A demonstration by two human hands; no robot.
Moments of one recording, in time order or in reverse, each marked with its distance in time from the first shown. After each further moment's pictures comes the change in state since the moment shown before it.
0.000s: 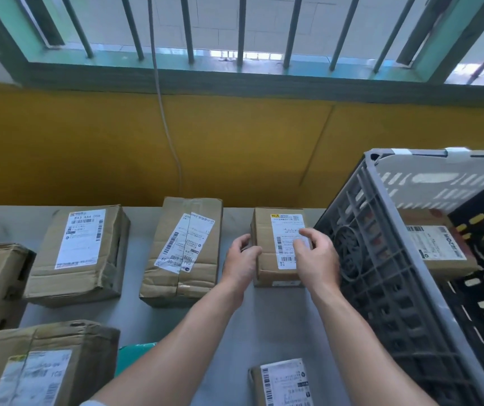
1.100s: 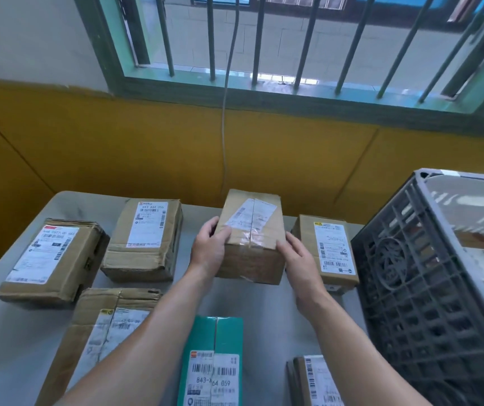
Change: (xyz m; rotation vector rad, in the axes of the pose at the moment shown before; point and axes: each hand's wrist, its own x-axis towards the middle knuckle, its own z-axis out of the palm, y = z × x) left_hand -0.026 0.018 -0.146 0.014 0.215 0.137; right_hand -0.078 -0.047 0.069 0.448 -0.444 0.094
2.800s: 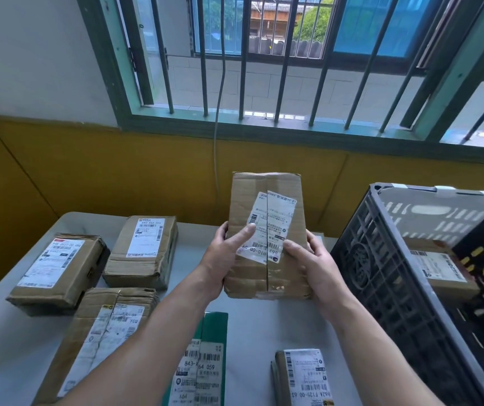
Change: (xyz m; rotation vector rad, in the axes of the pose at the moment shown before) left_hand -0.078 0.041 0.025 -0.201 -0.307 0.034; right_hand -0.050 -0.031 -0.068 0.184 -0.182 -0.185
